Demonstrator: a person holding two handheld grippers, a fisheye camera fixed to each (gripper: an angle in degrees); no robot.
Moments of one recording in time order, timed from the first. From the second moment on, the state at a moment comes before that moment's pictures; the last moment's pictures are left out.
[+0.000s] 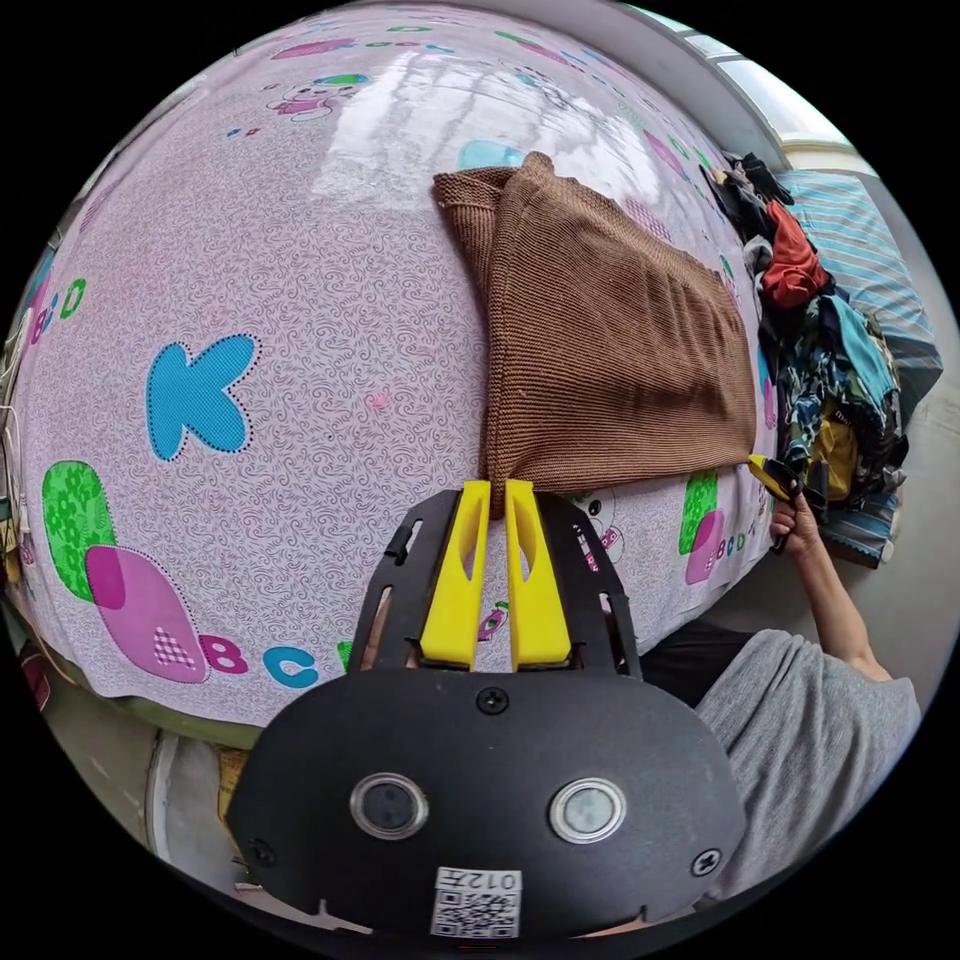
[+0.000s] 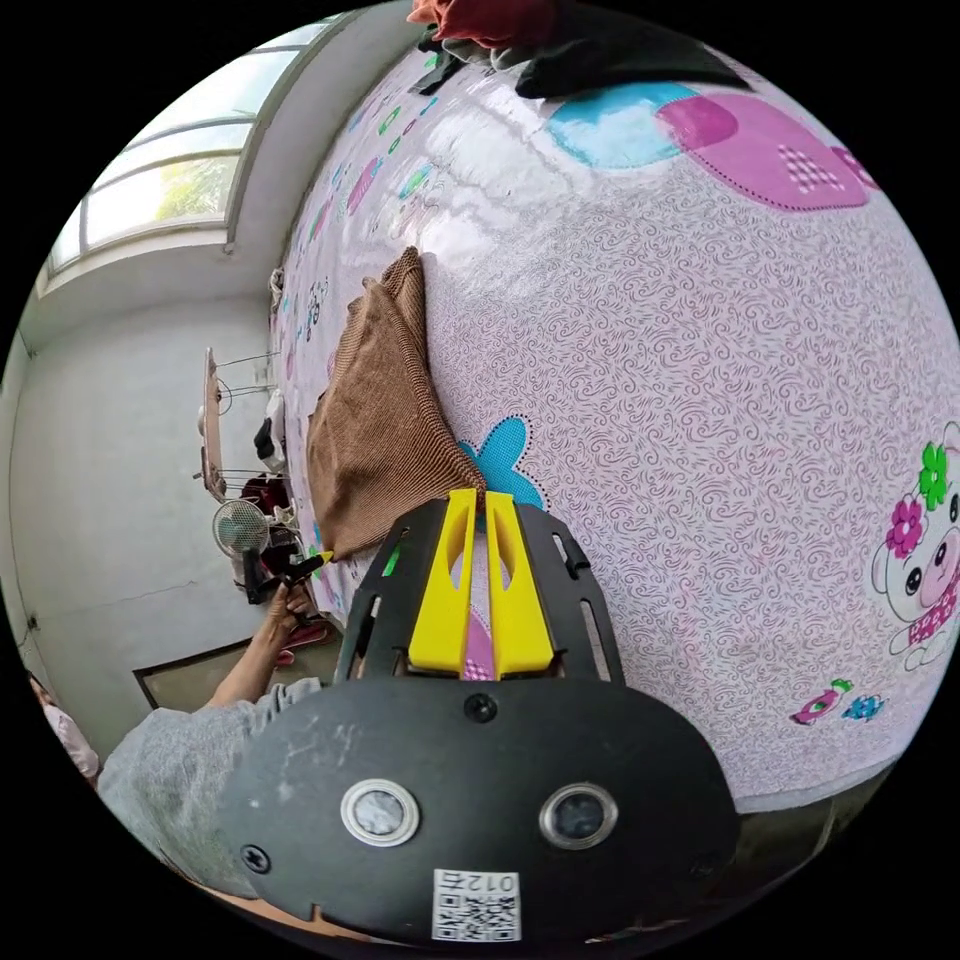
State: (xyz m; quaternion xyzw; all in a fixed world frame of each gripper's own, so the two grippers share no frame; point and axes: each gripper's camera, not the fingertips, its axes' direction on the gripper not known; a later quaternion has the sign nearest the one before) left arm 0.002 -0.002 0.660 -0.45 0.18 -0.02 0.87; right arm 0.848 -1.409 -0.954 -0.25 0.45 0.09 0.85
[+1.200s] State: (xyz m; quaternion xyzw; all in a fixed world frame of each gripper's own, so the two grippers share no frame) left arm -0.145 -0.018 0.696 -0.39 0.34 -0.19 0.83; right arm 1.174 -1.025 -0.997 -0.44 0.46 -0.52 0.57
